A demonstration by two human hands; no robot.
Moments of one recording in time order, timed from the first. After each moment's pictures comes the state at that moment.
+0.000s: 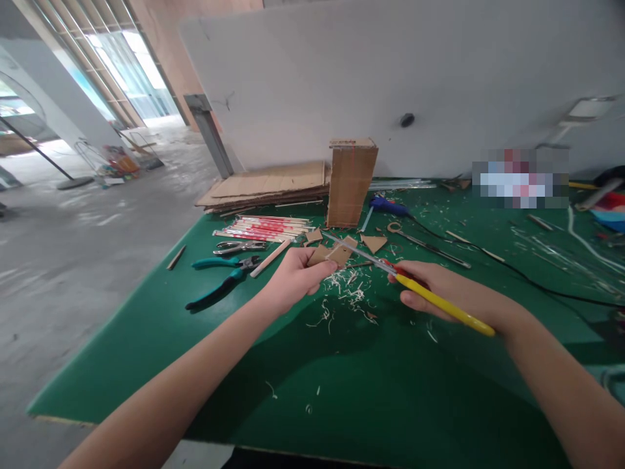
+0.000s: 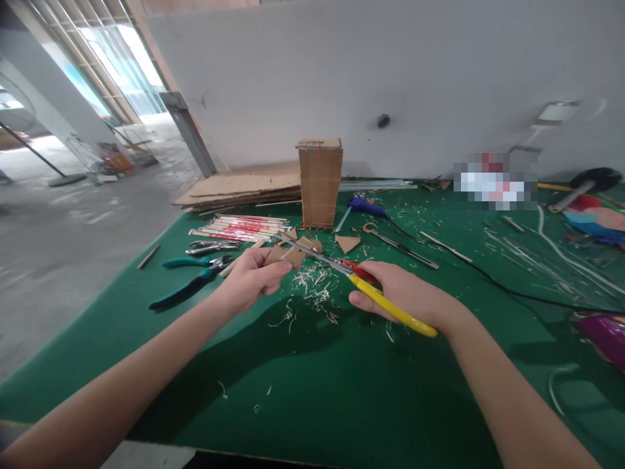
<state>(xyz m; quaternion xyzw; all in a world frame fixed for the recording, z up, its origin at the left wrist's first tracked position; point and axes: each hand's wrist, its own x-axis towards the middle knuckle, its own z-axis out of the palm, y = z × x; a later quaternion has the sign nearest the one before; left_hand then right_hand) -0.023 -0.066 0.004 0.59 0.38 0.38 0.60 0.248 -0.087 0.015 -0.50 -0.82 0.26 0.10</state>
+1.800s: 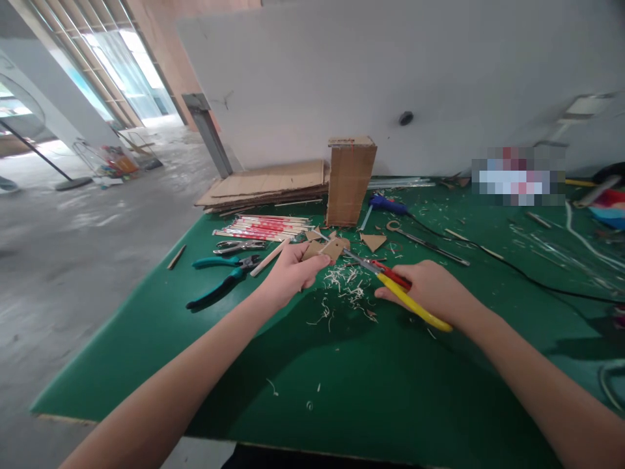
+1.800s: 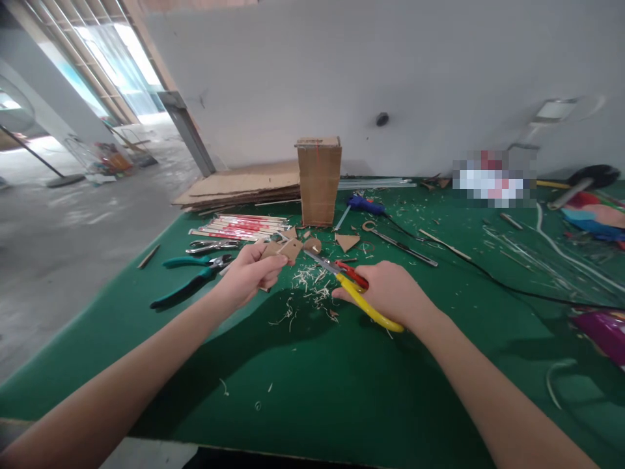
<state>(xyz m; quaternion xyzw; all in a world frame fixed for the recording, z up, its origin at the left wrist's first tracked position) -0.026 -0.062 0.004 0.58 0.39 0.41 0.59 0.222 -0.086 0.003 -0.59 -0.80 0.10 0.06</state>
